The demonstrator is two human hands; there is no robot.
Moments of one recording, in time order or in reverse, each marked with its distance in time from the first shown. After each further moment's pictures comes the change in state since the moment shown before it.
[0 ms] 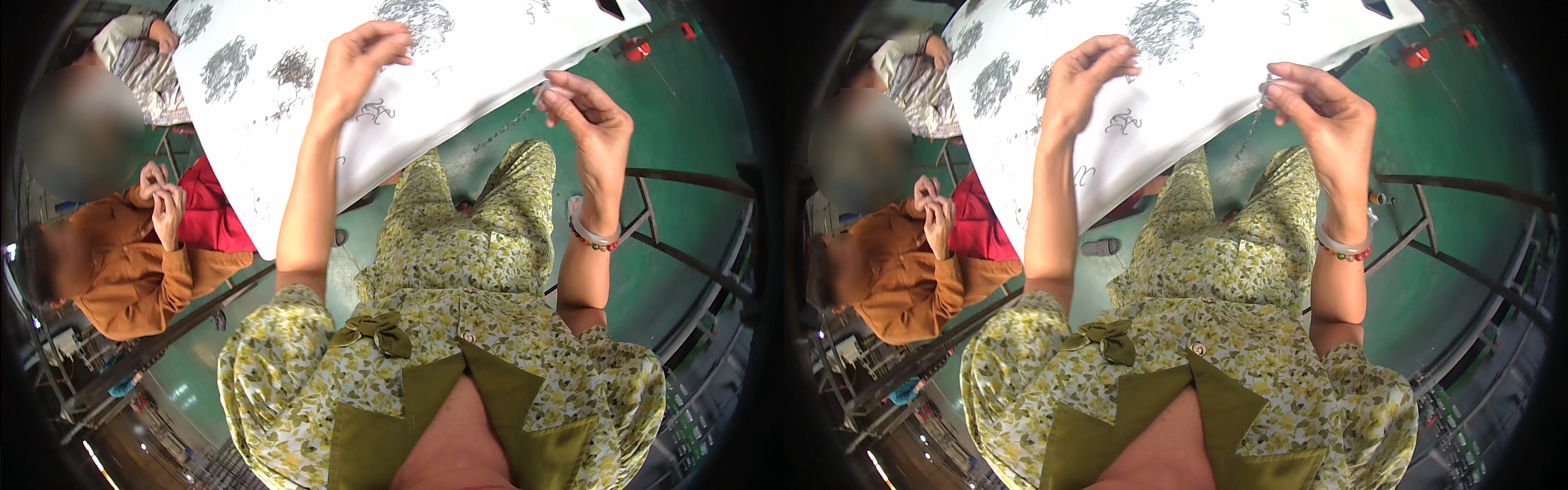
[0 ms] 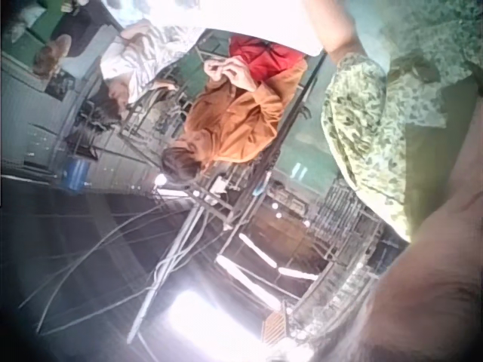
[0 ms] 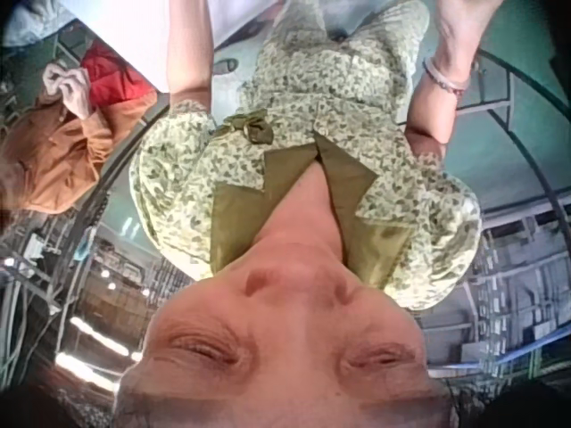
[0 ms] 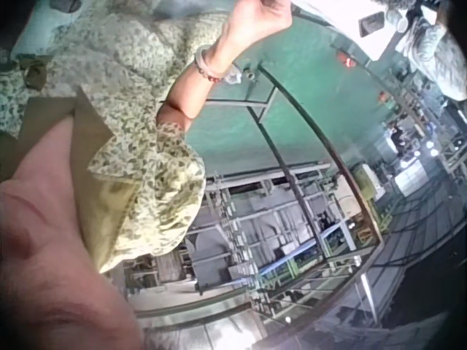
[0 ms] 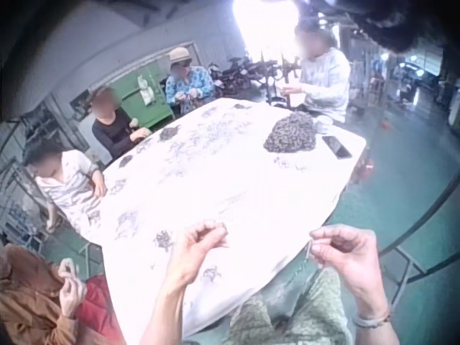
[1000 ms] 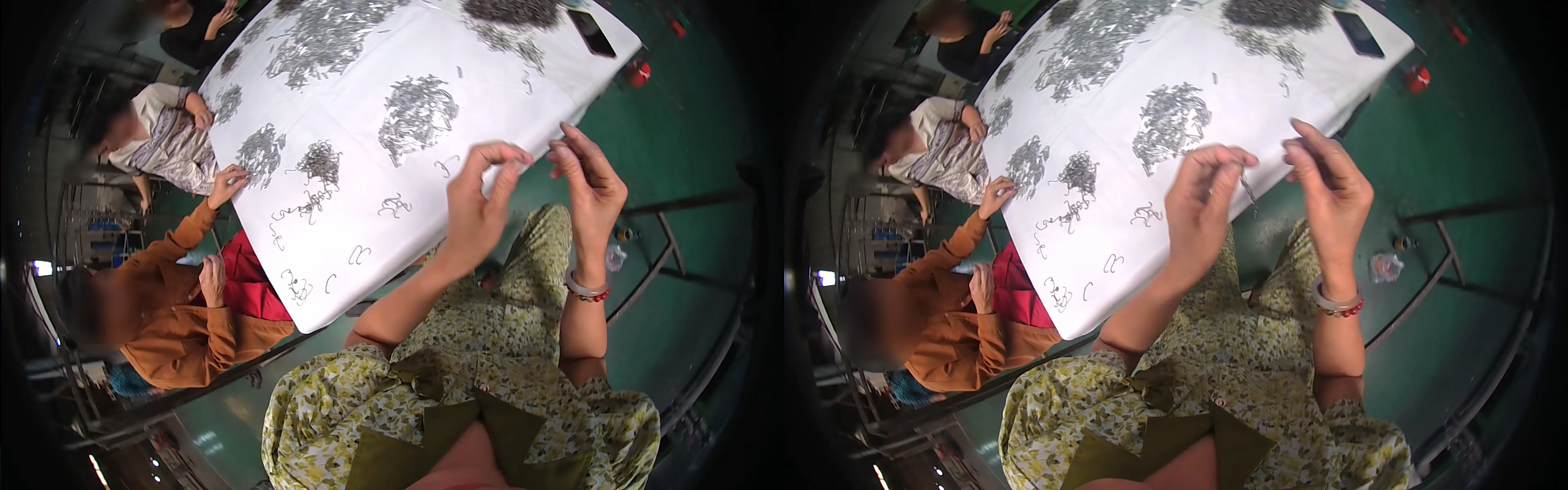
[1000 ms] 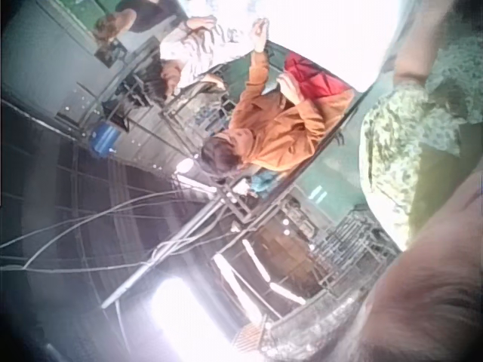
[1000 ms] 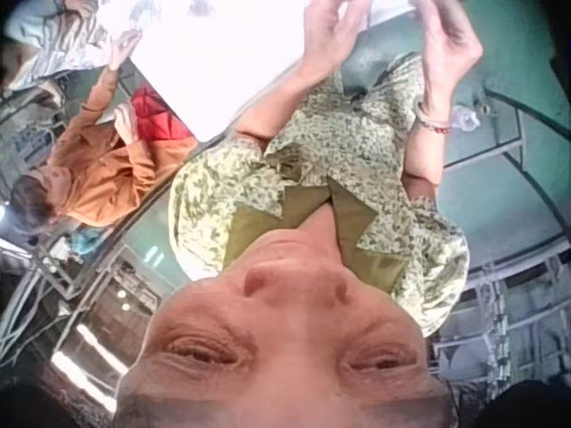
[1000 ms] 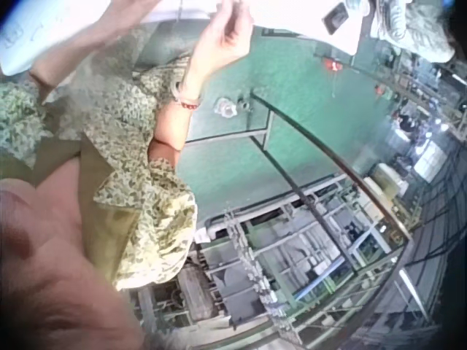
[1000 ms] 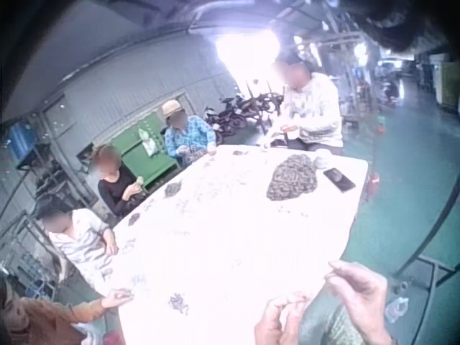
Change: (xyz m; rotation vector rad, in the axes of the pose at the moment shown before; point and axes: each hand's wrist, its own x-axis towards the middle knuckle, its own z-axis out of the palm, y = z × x) left_hand -0.019 0.057 0.126 -0.232 0.065 0.264; right_hand 0.024 -0.025 0.009 -0.065 0.299 -0.196
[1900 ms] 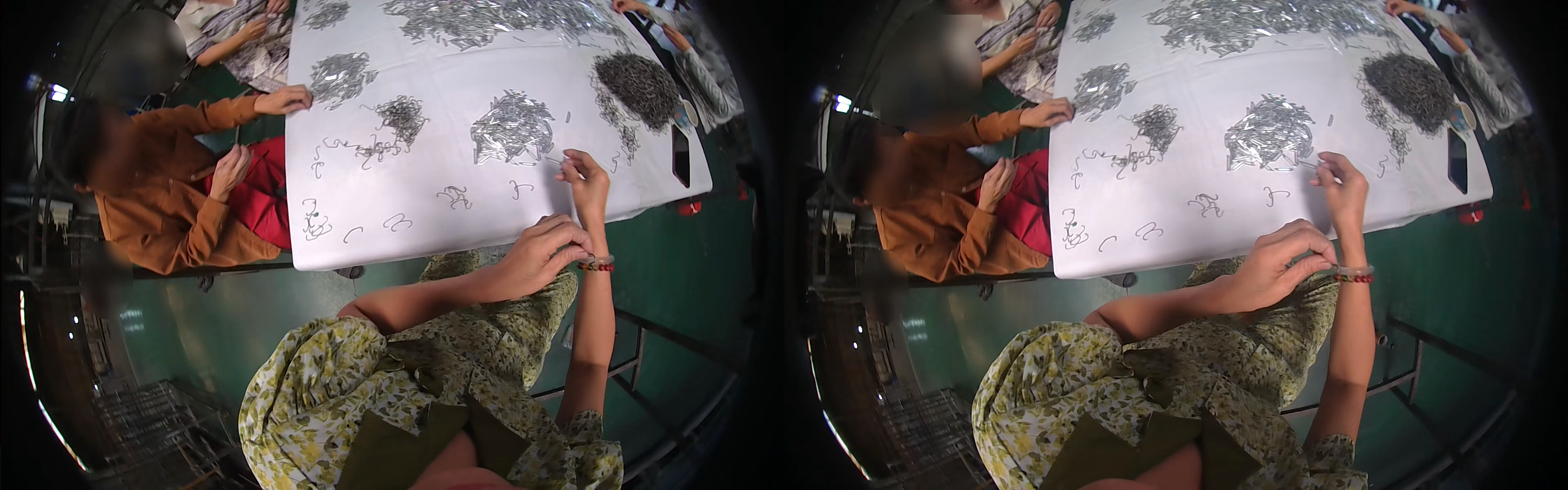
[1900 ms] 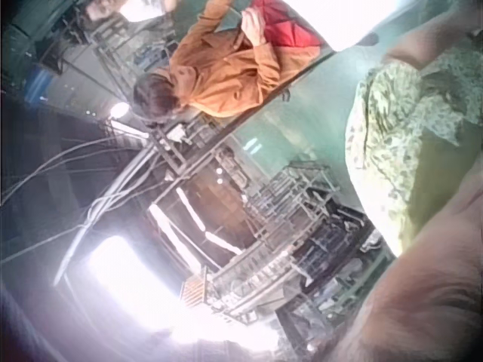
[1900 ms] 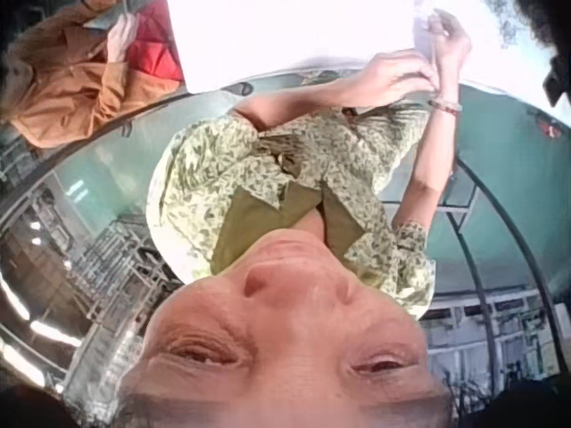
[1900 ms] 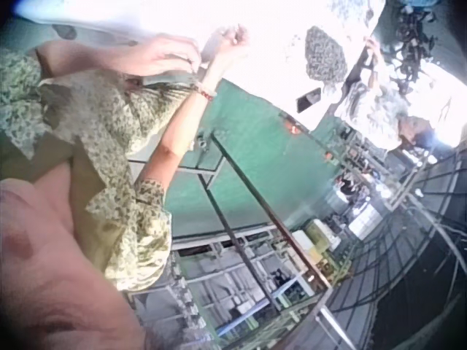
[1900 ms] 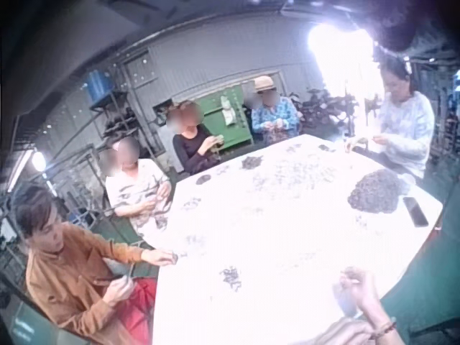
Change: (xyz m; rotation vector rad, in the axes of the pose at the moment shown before) left_hand -0.041 0.001 -0.016 0.181 -0.045 0.109; right_hand 0.056 0.125 0.069 -0.182 -0.514 0.132
